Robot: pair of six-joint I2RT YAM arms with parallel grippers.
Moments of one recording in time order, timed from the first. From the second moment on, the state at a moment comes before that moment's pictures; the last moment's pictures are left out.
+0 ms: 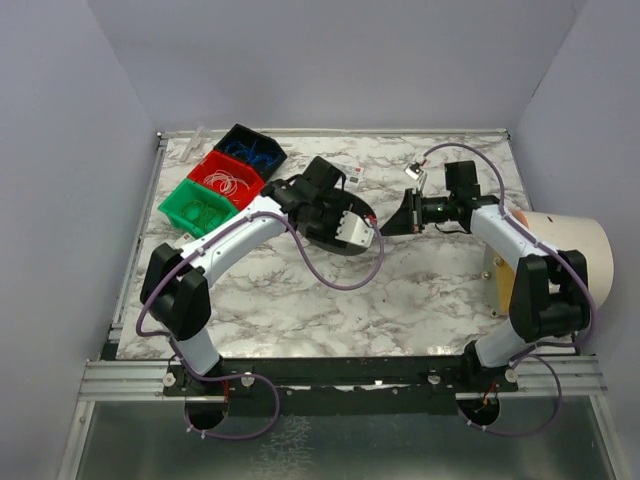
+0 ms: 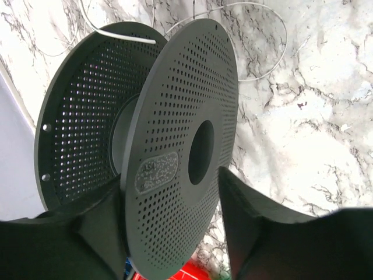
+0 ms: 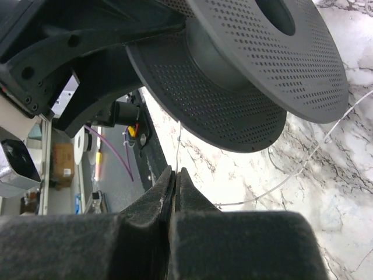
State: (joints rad) left arm -0.71 1.69 1.48 -0.76 0.30 1.25; right arm 0.15 1.56 1.06 -0.35 -1.16 0.17
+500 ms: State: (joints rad) left arm -0.76 1.70 1.51 -0.80 0.27 1.28; right arm 0.15 1.62 1.06 -0.34 -1.21 0.19
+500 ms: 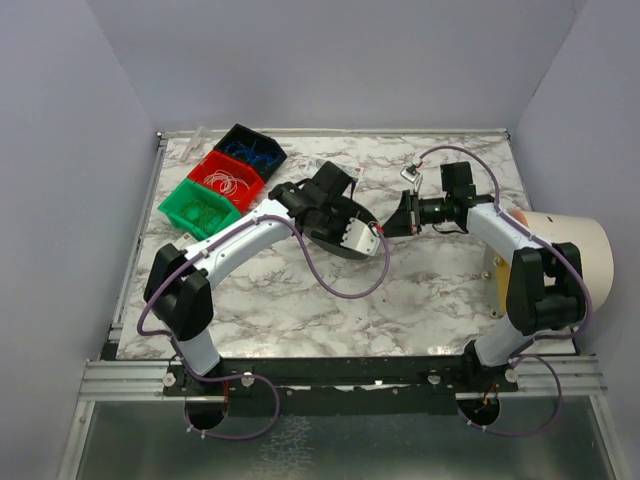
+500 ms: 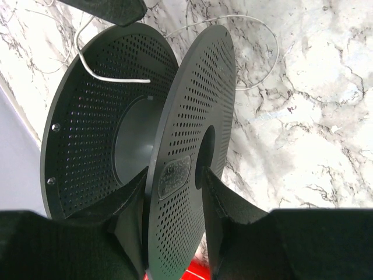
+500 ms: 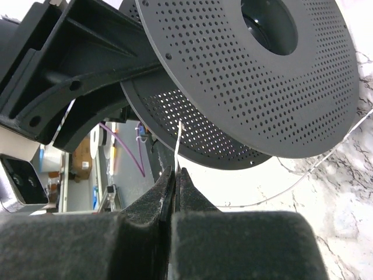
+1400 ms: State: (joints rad) left arm -0.79 1.70 1.51 -0.79 0.23 1.22; right arm 0.19 1.62 0.92 -0.09 -1.30 0.41
